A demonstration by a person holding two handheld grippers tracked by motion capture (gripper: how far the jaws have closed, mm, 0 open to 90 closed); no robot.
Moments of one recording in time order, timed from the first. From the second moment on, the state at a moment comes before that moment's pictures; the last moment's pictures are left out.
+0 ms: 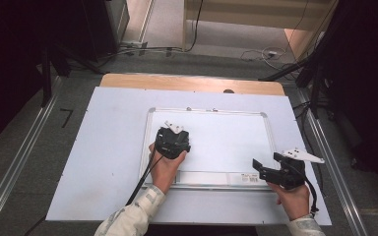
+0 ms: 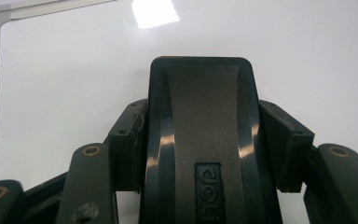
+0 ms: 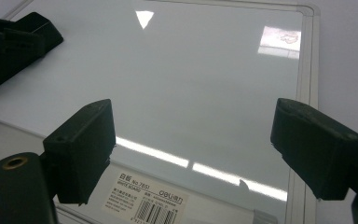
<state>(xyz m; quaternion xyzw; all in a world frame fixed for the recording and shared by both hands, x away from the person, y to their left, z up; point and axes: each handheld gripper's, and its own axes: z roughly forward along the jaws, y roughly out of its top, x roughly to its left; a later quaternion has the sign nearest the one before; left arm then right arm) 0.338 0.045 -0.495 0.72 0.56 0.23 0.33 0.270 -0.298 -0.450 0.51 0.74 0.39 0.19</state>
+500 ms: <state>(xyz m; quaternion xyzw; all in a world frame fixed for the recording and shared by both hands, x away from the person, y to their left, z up) 0.366 0.072 -0.494 0.70 0.59 0.24 0.32 0.269 -0.300 -0.450 0.51 0.74 0.40 0.19</state>
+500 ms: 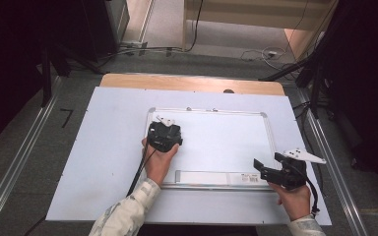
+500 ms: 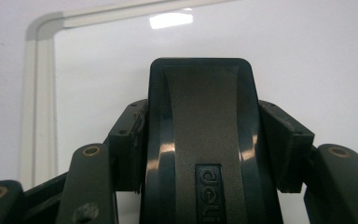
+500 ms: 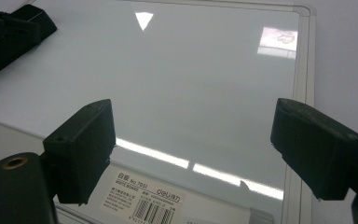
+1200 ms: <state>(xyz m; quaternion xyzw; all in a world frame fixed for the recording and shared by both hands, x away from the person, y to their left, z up) 0.390 0.063 -0.489 0.70 0.60 0.24 0.31 0.271 -0.300 -0.450 0.51 0.74 0.40 0.19</state>
